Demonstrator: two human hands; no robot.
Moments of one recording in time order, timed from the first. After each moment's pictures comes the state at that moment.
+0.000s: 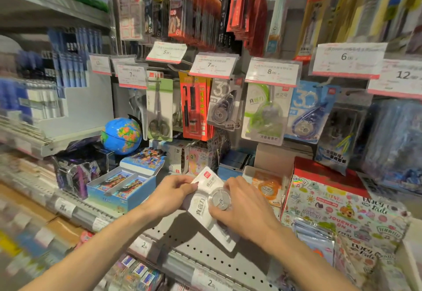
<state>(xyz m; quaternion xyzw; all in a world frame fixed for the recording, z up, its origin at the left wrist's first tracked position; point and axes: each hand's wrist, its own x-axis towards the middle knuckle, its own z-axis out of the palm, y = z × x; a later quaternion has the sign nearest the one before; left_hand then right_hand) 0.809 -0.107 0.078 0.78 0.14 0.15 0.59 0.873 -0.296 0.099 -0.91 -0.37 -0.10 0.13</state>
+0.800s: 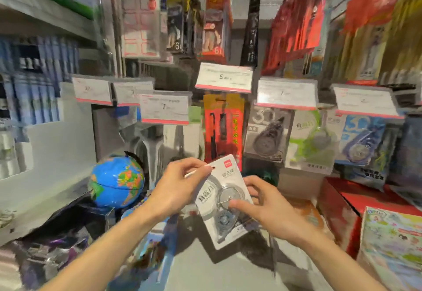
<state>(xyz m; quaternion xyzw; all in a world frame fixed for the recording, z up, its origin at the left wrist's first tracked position) 0.868 0.052 0.153 0.80 -0.09 0.27 0.52 0.903 -0.166 0.136 -0.78 -0.29 0.04 0.55</state>
